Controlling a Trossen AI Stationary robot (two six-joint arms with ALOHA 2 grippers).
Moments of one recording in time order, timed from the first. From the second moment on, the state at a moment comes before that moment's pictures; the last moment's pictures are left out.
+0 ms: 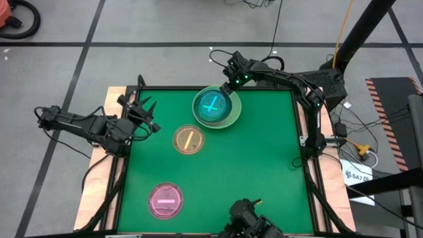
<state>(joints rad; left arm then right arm) -0.24 0.75 0.78 -0.41 -1.23 0.15 -0.73 2.03 1.62 -0.61 -0.32 0.12</state>
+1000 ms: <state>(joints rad) -0.01 1.10 0.78 0.18 -0.65 0.17 -0.55 1.24 0.71 0.21 -0.33 -0.33</state>
